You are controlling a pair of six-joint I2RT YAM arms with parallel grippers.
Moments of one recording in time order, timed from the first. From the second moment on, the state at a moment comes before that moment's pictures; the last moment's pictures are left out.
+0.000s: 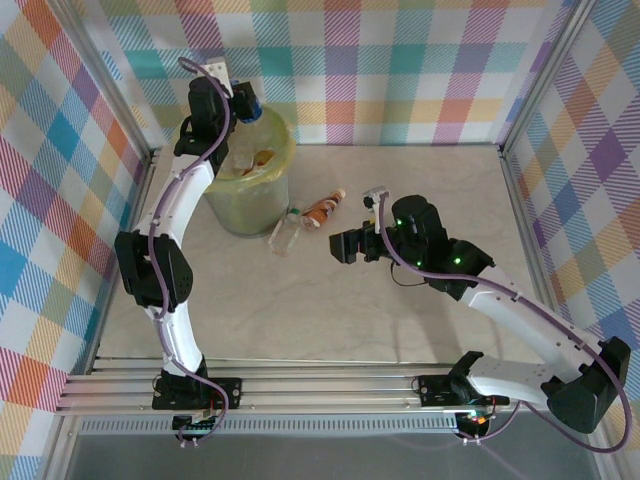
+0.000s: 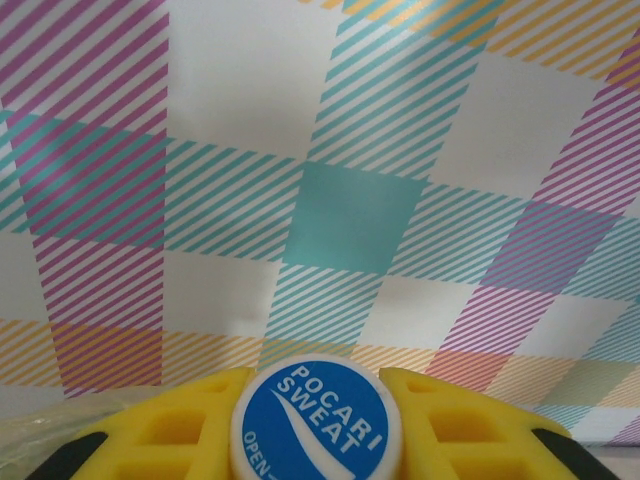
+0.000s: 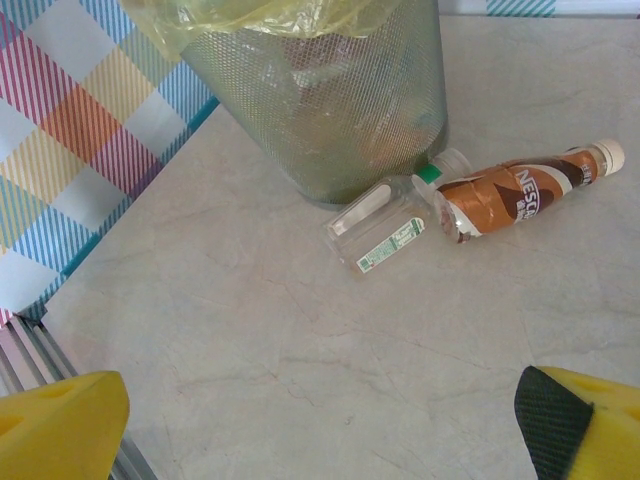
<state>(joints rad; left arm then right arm) -0.17 1.94 1.92 -0.09 -0.05 -0.24 0.75 1.11 1.07 -0.44 -0.12 0.36</state>
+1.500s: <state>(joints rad) -0.17 1.91 2.00 -0.46 -0.23 -0.31 0.75 1.12 1.06 -0.45 -0.14 0.37</state>
